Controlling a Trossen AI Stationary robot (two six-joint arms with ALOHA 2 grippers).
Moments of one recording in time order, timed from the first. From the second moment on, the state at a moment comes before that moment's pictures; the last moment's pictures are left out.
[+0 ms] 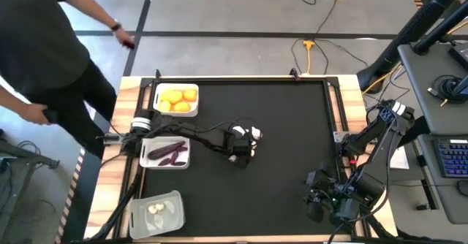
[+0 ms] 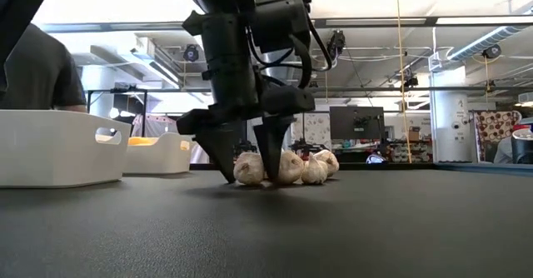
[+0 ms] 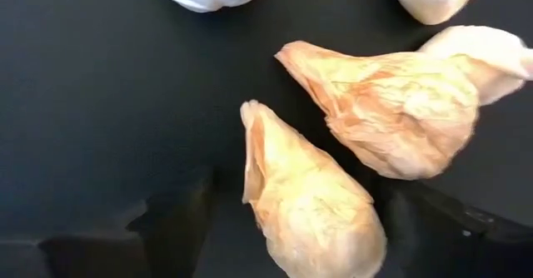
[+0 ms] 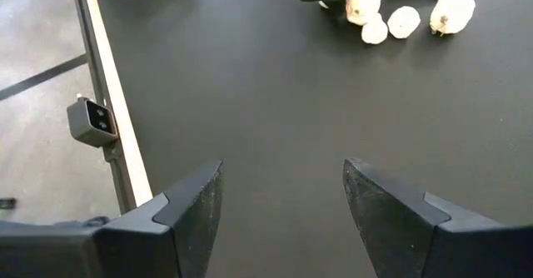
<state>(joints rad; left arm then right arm) -0.08 2.08 1.44 -0.71 -0.14 -1.06 0.96 1.45 1.28 -1.06 0.64 1.34</state>
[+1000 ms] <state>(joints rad) -0.70 1.70 1.56 -1.18 0.09 -1.45 0.90 1.45 1.25 -1.06 0.77 1.02</state>
